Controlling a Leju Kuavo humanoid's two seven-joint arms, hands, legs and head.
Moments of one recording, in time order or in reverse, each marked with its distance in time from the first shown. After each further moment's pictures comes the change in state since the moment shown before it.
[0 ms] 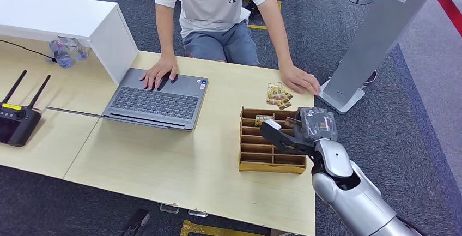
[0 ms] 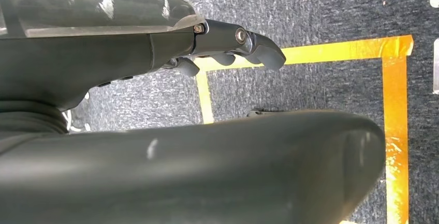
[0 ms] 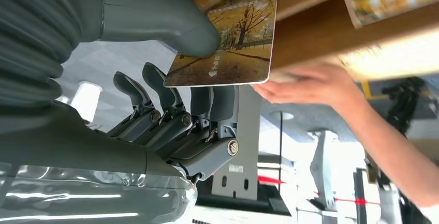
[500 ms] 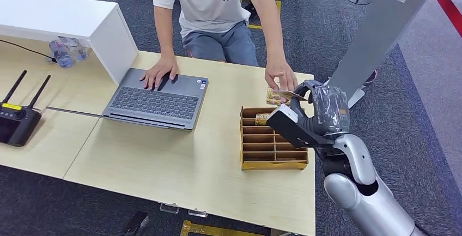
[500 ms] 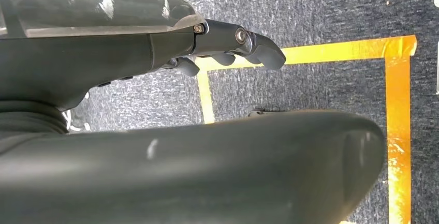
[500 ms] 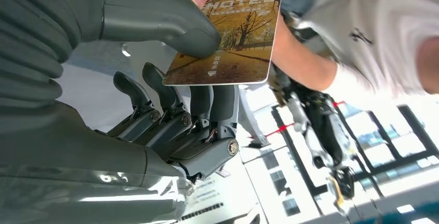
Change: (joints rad) left arm 0.011 0.000 0.000 0.000 0.005 0.001 -0.013; right arm 0.043 -0.045 -0.098 -0.300 -0.135 -0.210 -0.209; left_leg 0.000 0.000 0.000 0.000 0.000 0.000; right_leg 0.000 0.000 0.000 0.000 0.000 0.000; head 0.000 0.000
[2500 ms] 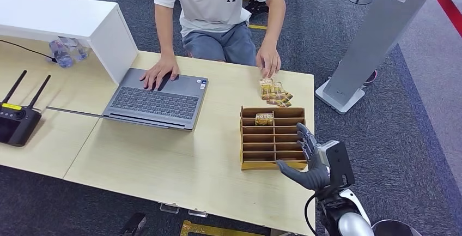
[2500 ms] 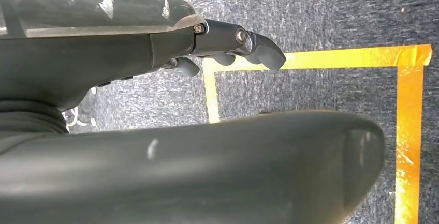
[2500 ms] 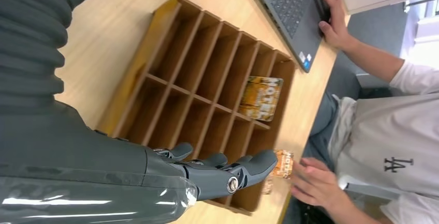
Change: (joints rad) left arm 0.006 0.005 0.003 0.000 0.026 0.021 0.026; right arm 0.375 -0.024 -0.118 -0.022 -0.992 0.053 -0.319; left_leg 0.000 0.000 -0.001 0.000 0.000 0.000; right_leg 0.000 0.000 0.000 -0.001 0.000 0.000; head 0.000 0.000
